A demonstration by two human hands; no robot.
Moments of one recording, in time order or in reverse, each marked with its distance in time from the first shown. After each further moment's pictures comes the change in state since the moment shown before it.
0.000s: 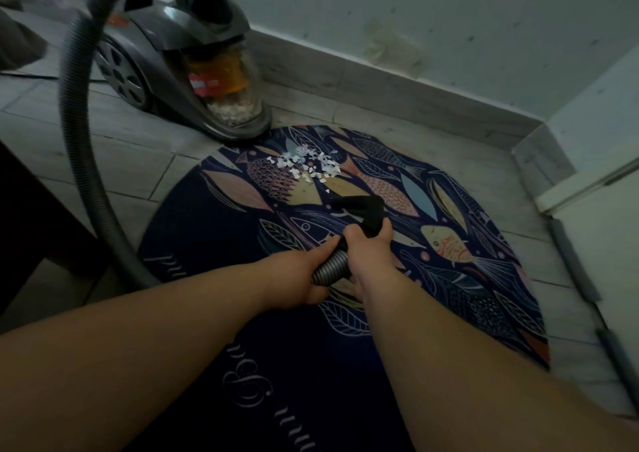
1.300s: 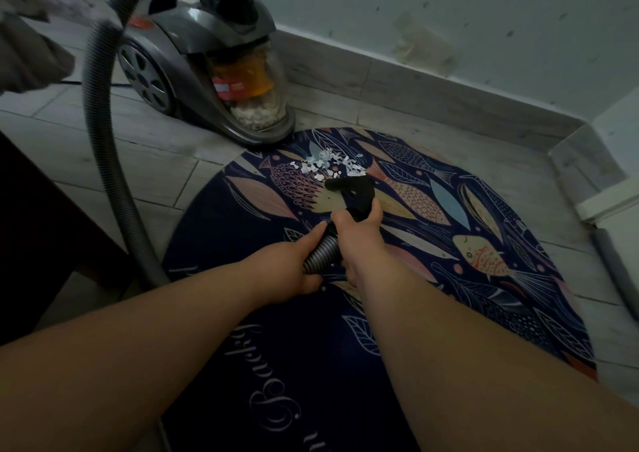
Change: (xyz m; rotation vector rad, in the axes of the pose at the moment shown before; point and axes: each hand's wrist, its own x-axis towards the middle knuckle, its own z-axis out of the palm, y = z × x) left_hand -0.003 -0.049 -0.035 -0.077 0.064 -0.139; right_hand 0.021 -0.023 0.075 0.001 -0.142 -0.051
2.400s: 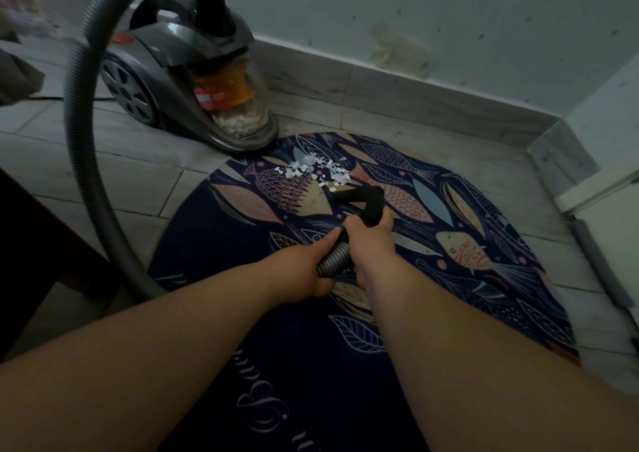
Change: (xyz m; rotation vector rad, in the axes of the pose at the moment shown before) left_hand 0.016 0.035 0.015 0.014 -0.021 0.097; right_hand 0.001 0.002 -0.043 0.041 0.104 -0.002
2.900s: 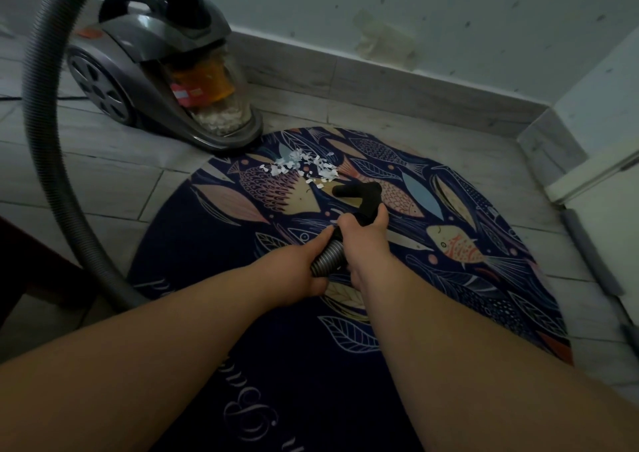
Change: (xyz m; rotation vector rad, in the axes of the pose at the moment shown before) left_hand 0.015 0.009 0.005 0.025 0.017 -0.001; right_hand 0.016 0.003 -0.014 0.049 -0.010 0.014
